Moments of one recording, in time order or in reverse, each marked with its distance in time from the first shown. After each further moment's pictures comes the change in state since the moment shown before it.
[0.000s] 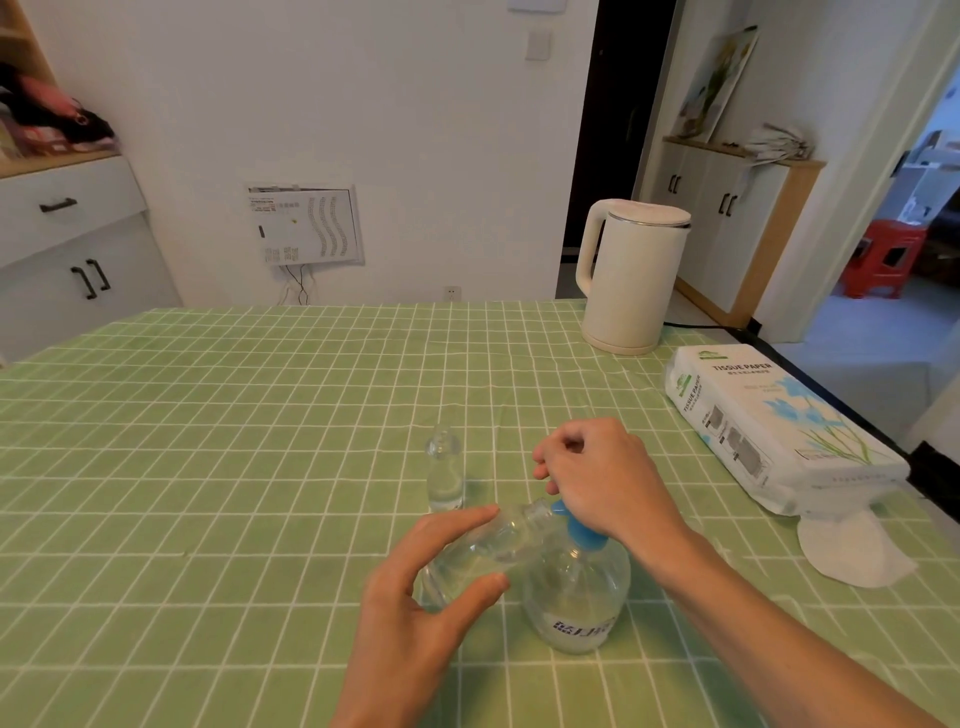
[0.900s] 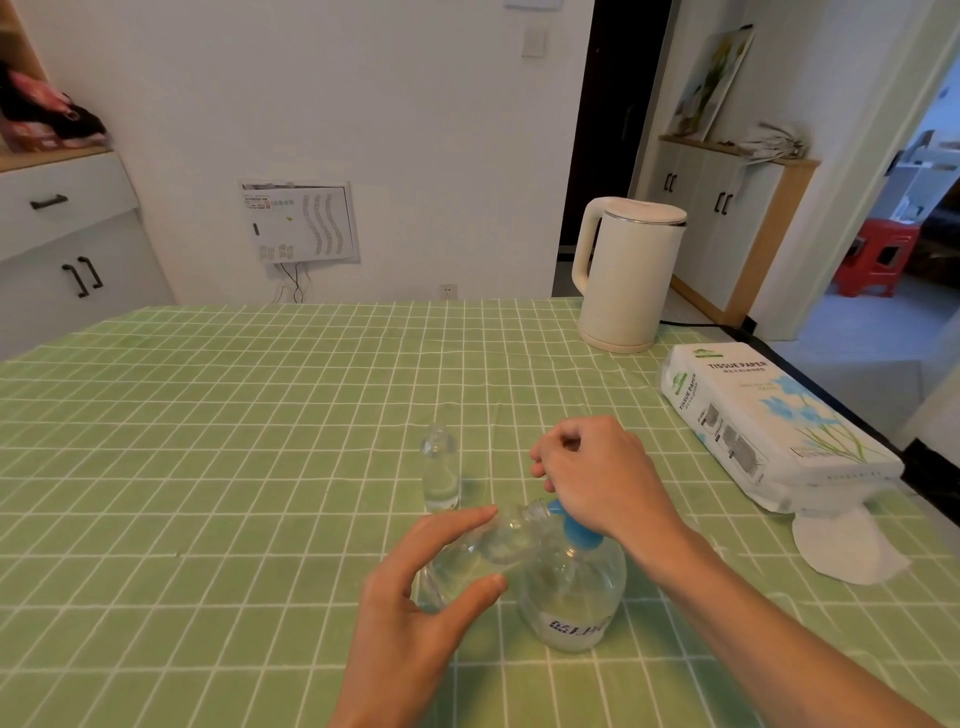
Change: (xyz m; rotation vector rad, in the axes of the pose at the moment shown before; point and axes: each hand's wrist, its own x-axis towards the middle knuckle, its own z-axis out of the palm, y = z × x) left_hand 0.000 0.000 0.002 -0.010 -0.001 0.009; right_hand 0.000 0.000 0.000 -0.006 -0.001 0.004
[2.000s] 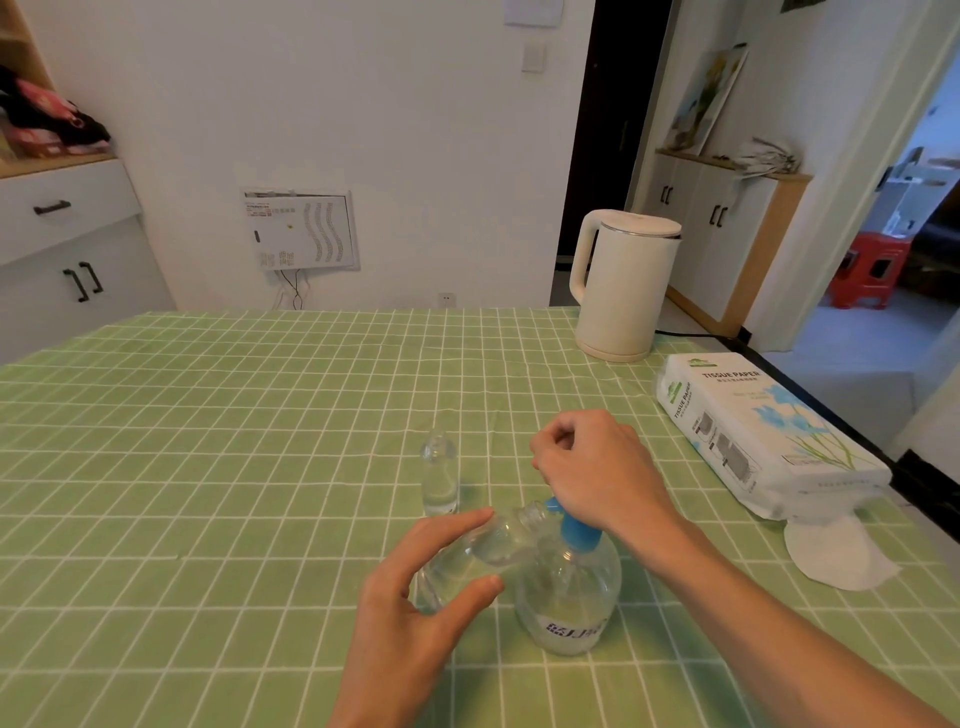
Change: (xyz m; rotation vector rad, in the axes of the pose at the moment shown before) left_hand -0.001 0.002 -0.001 0.007 0.007 -0.024; right_hand 0.000 -0.010 -0.007 -0.095 0.032 -0.044
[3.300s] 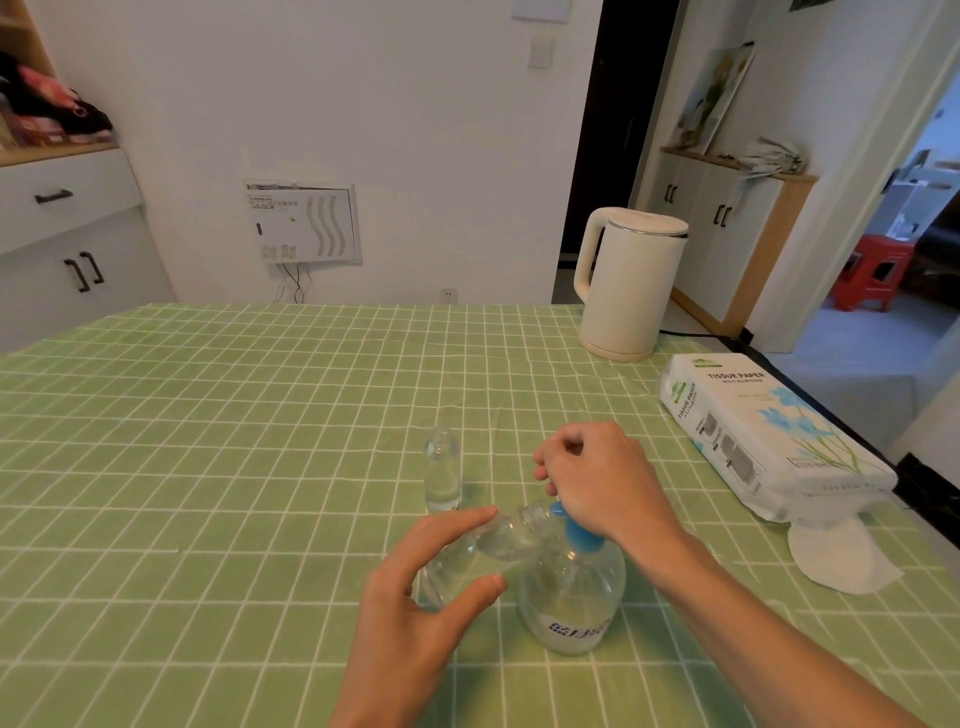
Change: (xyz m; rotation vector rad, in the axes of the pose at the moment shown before) left_hand -0.001 -0.001 -0.001 0.015 0.011 0.013; right_hand -0.002 0.006 0.008 0.071 -0.015 0.044
